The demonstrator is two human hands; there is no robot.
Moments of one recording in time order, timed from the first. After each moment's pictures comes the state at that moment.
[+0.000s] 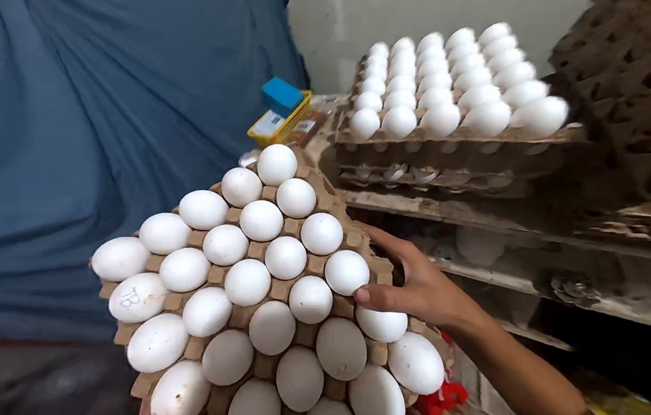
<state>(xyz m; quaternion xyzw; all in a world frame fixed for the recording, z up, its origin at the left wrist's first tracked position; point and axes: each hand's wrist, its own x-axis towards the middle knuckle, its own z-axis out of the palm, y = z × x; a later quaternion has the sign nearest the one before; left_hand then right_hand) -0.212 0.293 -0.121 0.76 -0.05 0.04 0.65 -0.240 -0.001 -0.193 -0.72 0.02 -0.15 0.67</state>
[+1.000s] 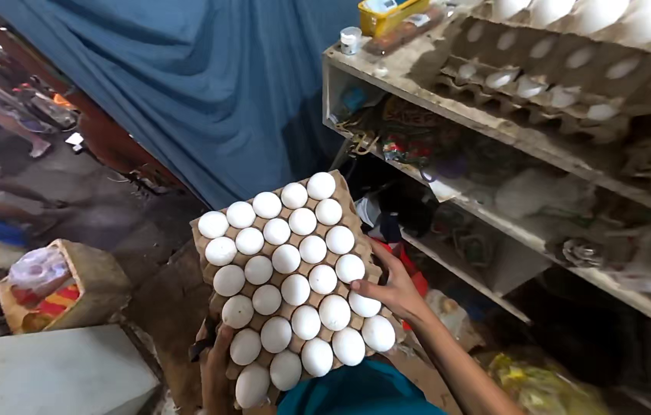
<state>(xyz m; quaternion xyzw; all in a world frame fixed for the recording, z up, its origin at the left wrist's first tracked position) -0.393 0.492 -0.346 0.64 0.08 0.08 0.76 -0.370 0.148 -0.314 -0.74 0.03 -0.04 0.68</state>
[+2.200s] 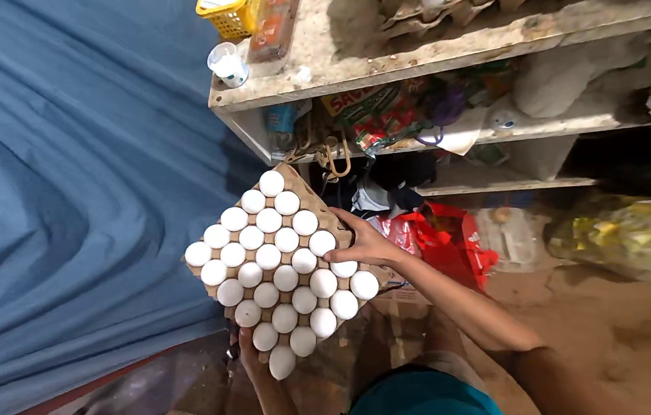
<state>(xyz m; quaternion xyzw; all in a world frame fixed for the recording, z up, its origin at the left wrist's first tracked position) -0.035 0.487 -0.417 0.57 -0.11 -0.15 0.80 -0.124 0.159 -0.385 -0.69 0.18 -0.10 0.70</state>
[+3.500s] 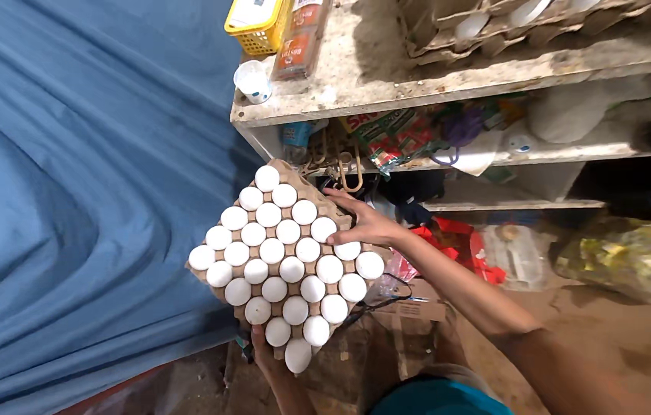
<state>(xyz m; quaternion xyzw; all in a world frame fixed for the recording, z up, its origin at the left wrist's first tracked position) -0.033 0.442 -0.409 0.57 -0.07 -0.08 0.81 -0.073 0.110 -0.365 -0.72 0.13 -0.07 0.67</state>
